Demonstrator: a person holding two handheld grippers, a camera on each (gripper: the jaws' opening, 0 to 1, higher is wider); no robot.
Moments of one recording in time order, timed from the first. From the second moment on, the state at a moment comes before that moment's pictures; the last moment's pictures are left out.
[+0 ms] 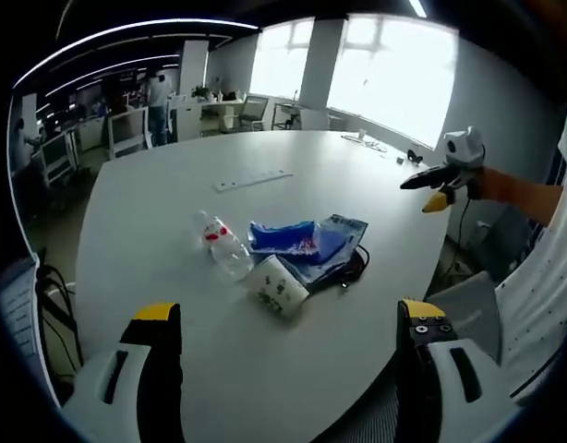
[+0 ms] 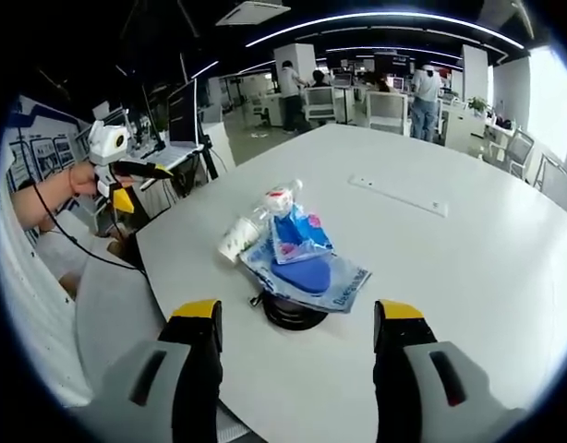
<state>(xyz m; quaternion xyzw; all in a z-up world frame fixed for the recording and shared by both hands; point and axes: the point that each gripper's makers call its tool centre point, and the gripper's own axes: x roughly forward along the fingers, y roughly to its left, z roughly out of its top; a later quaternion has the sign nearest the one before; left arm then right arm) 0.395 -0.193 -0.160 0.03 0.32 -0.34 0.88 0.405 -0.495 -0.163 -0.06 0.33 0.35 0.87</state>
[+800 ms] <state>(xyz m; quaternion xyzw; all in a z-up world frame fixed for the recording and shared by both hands) 0.444 -0.202 -0.150 0.06 0.30 -0.37 0.88 0.430 -0.481 -0.164 -0.05 0.34 0.33 0.88</state>
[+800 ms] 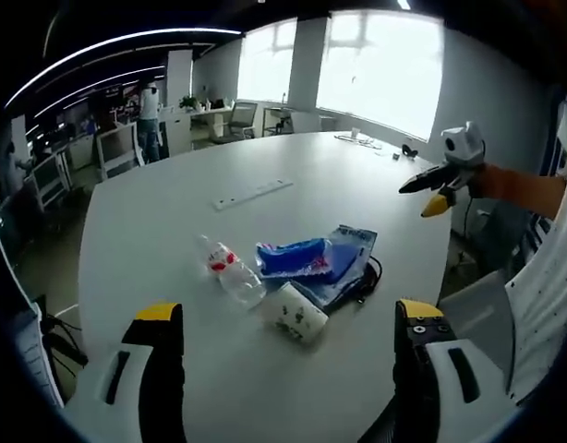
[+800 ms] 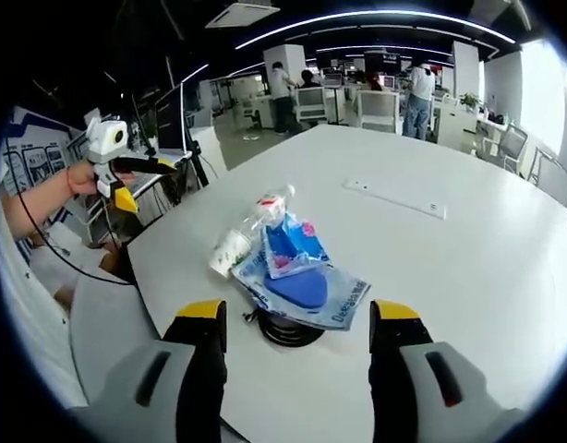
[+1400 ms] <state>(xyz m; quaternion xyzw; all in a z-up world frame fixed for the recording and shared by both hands) 0.483 -0.213 -0.148 0.08 0.29 -0.38 0.87 0.449 -0.471 -0.177 -0.04 0.35 0.32 0.88</state>
